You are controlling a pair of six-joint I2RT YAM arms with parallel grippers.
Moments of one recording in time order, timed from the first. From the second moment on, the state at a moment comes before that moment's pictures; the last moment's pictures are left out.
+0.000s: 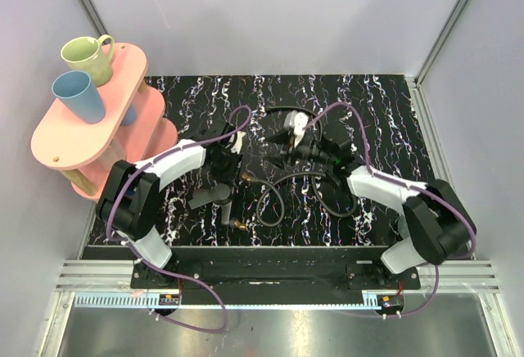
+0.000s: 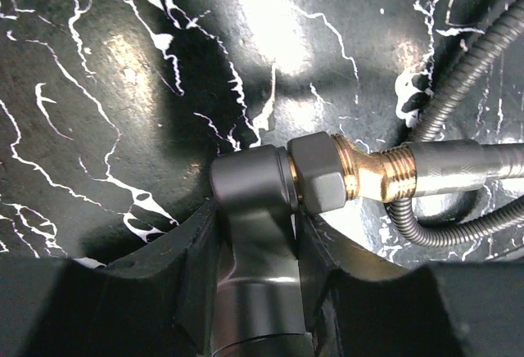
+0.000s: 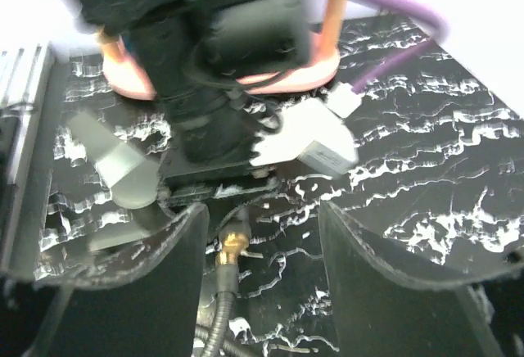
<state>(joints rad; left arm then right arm) -0.47 1.66 1.08 -0.63 0.17 -0.16 0.56 1.53 0.81 0.76 -0.69 0.07</state>
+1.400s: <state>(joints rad) -0.44 1.66 1.14 -0.72 0.34 -0.09 0.90 1.60 0.73 0.39 -0.20 -1.03</state>
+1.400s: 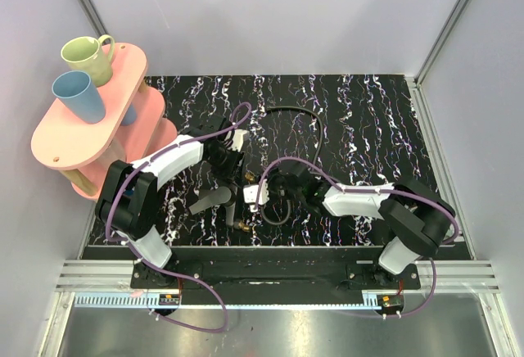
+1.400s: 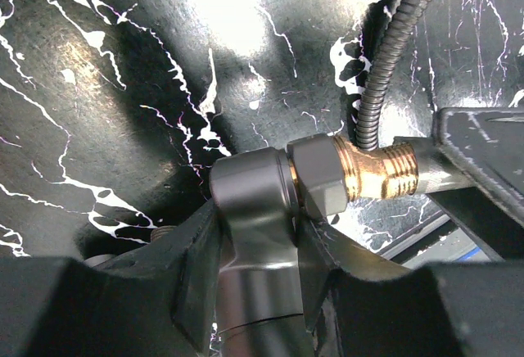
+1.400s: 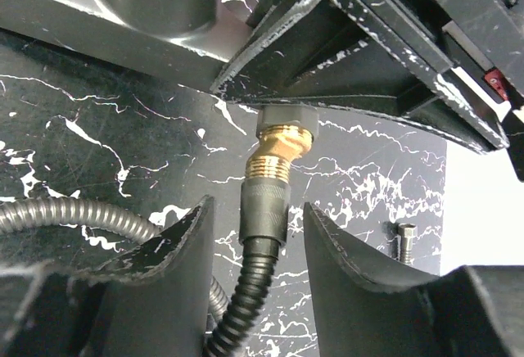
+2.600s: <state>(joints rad) -0.45 1.49 0.86 -0.32 0.27 -0.30 0.74 1.75 0.77 0.62 -0.38 -0.06</state>
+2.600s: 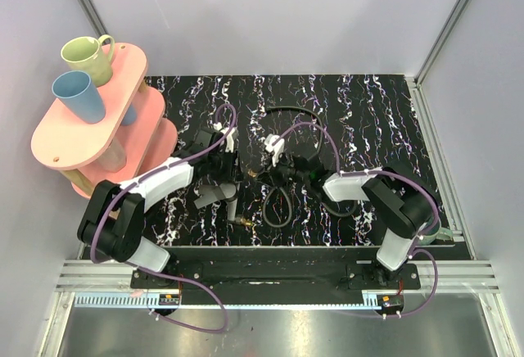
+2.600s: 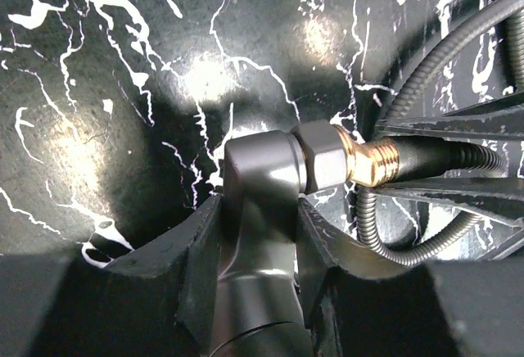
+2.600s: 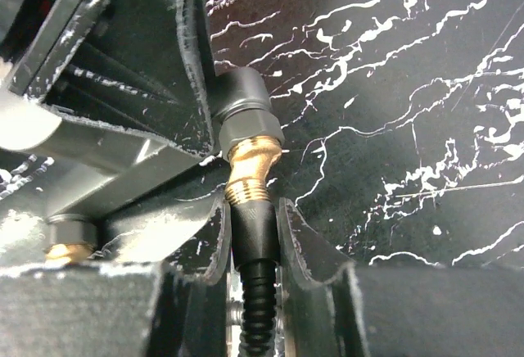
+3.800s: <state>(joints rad) -0.46 1.32 0.82 -0.32 0.32 -0.29 0.53 1.73 0.83 1.01 -0.65 0.46</state>
